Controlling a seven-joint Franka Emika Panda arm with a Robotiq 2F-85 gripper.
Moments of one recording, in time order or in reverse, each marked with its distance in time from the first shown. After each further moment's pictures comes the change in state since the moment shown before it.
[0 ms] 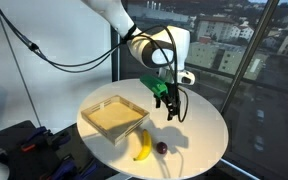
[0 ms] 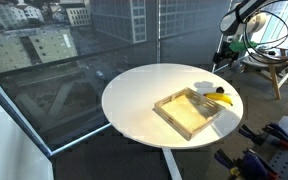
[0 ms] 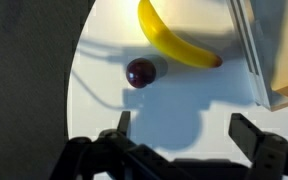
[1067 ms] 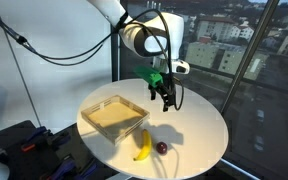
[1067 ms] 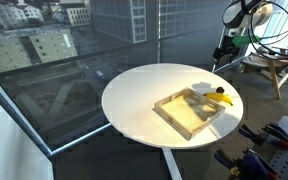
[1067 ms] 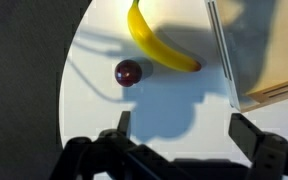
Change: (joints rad) arm 0.027 -0.110 0.004 -0.073 0.000 -0.017 -0.031
